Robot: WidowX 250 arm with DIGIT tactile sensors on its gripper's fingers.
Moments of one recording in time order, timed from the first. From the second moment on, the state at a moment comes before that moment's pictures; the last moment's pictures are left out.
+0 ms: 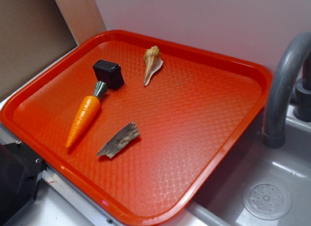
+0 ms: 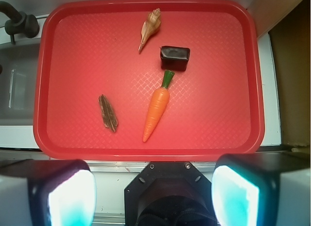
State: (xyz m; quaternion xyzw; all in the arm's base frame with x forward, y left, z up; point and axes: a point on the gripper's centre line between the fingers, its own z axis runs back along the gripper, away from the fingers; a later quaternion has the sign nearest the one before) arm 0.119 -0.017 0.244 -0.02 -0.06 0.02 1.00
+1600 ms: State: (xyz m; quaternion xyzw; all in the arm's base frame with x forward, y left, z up) arm 0.169 -0.110 0.068 -0.07 -0.06 -0.22 0.97
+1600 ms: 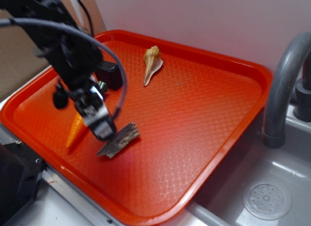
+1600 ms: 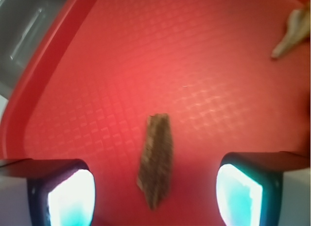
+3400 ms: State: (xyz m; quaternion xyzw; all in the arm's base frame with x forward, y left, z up) arm 0.198 -0.097 0.115 0.04 0.04 -0.09 0.99
